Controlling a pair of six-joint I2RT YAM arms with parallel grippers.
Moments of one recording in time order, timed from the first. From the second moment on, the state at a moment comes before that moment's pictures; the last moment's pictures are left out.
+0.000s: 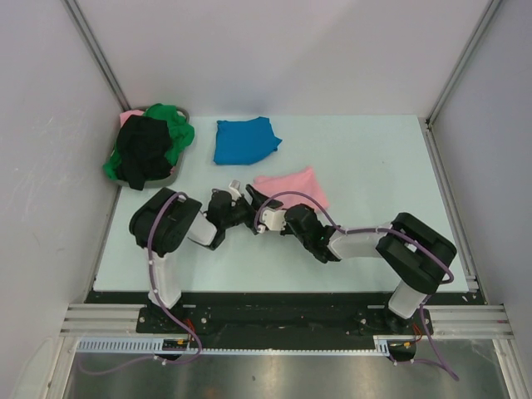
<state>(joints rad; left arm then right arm) -0.45 1.95 0.57 1.03 0.53 -1.41 0.91 1.69 0.73 0.37 0.42 -0.84</state>
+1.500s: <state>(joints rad) -0.36 1.91 0.87 0.40 0.52 -1.08 1.02 1.45 0.75 0.08 0.67 -0.56</state>
